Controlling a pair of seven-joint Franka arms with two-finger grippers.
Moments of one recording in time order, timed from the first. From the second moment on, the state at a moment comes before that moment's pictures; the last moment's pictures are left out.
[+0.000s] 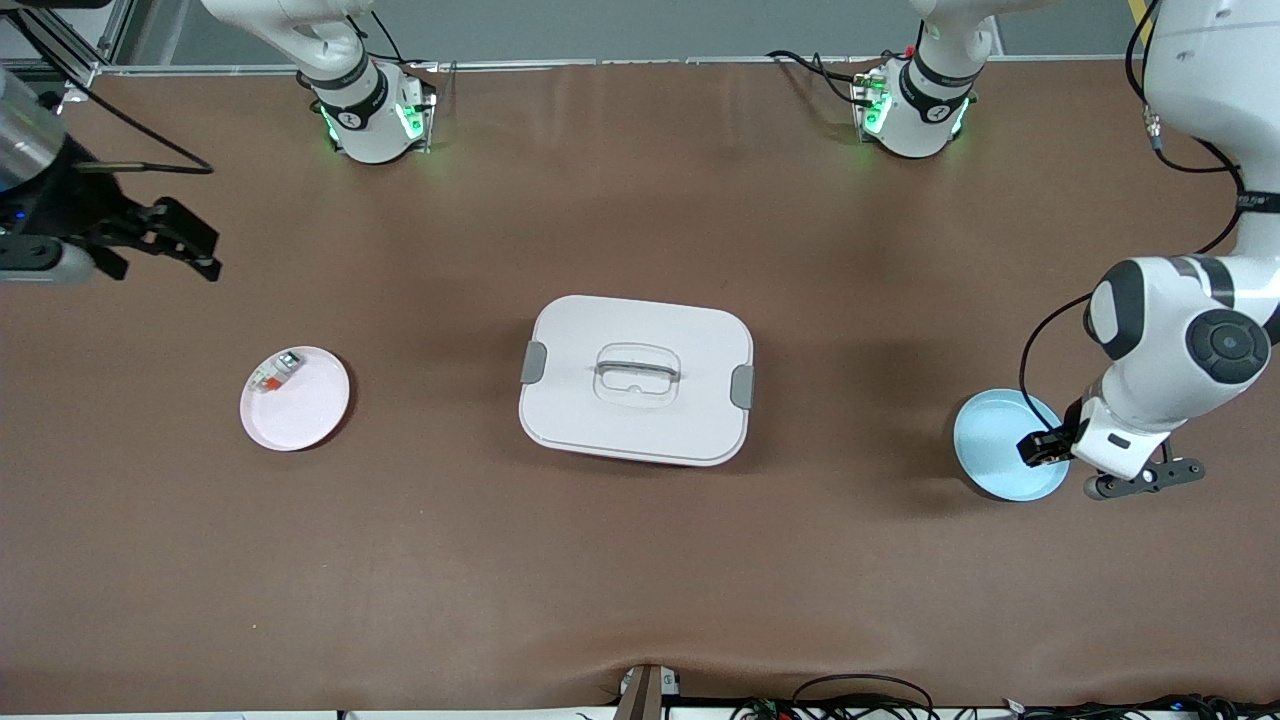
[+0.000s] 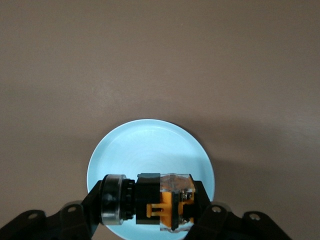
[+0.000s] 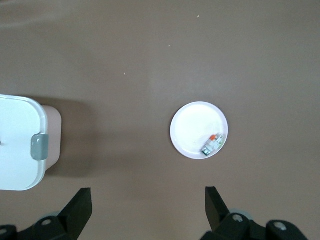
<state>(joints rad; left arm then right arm) 0.15 0.42 -0.13 -1.80 0.19 2.32 -0.26 0.11 0.01 0.05 -1.49 -0.01 1.55 0.19</state>
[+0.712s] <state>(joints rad) 0.15 0.28 -0.36 -1.68 0.05 2.01 -0.51 0.26 0.02 0.05 -1.56 0.31 1.68 0.34</state>
